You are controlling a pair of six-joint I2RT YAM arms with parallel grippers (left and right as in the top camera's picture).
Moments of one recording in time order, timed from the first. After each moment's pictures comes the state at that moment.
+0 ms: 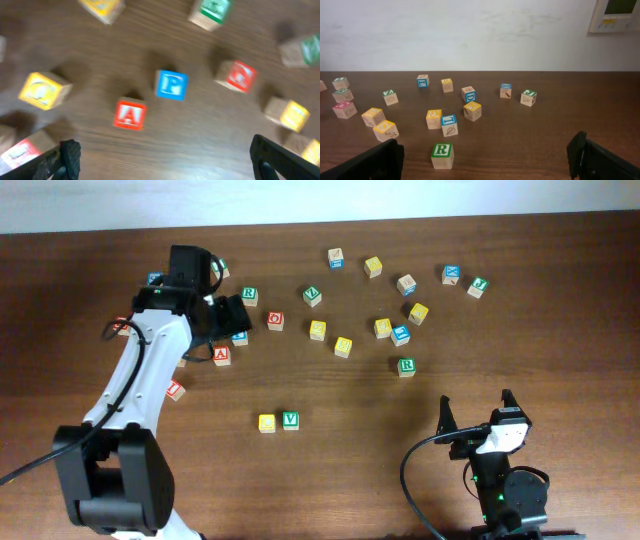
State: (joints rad) left arm -0.10 1.82 1.49 -0.86 0.01 -0.40; right arm 0.08 0.01 0.01 -0.07 0.04 0.04
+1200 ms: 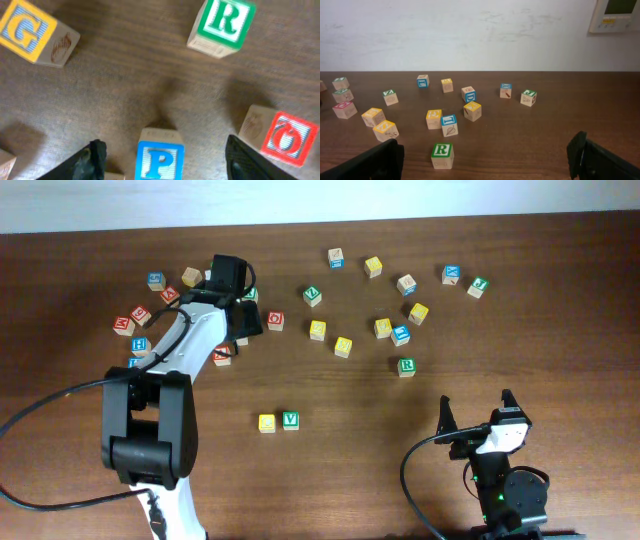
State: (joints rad) left arm -0.17 2.06 1.50 -0.60 -0.15 -0.36; right arm 0.08 0.01 0.01 -0.07 0.04 0.04
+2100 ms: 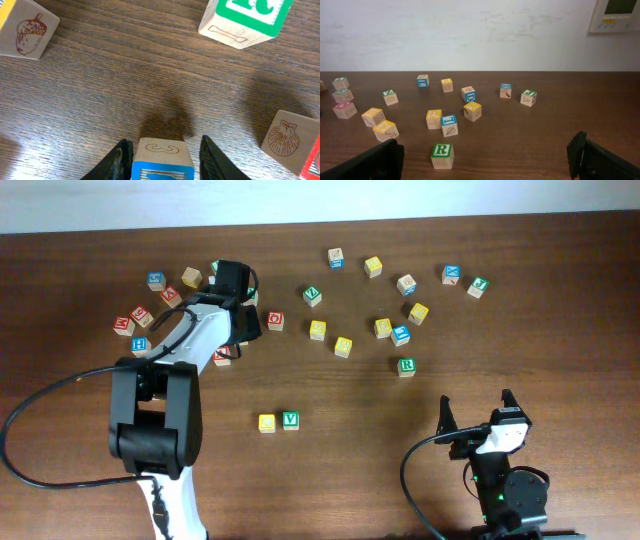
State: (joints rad) left arm -0.17 2.13 1.50 -0.58 -0.15 -0.37; right arm 0.08 0.01 0.01 -0.07 0.04 0.04
